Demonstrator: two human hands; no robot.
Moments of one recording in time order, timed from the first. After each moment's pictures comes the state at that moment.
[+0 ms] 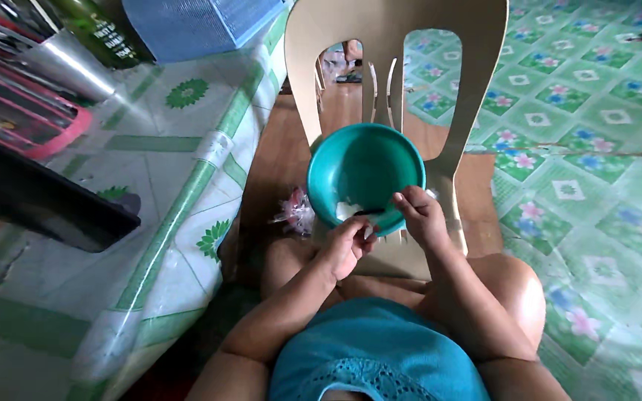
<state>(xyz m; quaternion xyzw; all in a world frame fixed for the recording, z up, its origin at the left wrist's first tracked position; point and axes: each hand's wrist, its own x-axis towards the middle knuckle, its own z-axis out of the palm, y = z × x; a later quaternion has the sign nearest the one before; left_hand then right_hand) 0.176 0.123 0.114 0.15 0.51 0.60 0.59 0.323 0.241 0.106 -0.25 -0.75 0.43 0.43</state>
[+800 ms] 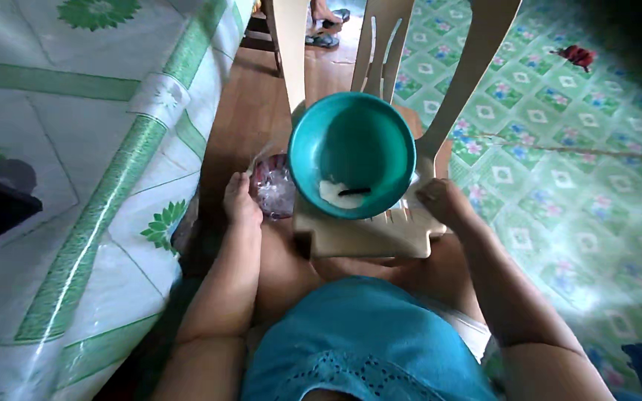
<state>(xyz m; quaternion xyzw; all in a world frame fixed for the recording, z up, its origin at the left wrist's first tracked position) -0.012 0.127 0.011 0.01 0.57 0.78 0.26 0.392 0.291 0.085 -0.43 -0.88 0.20 0.07</state>
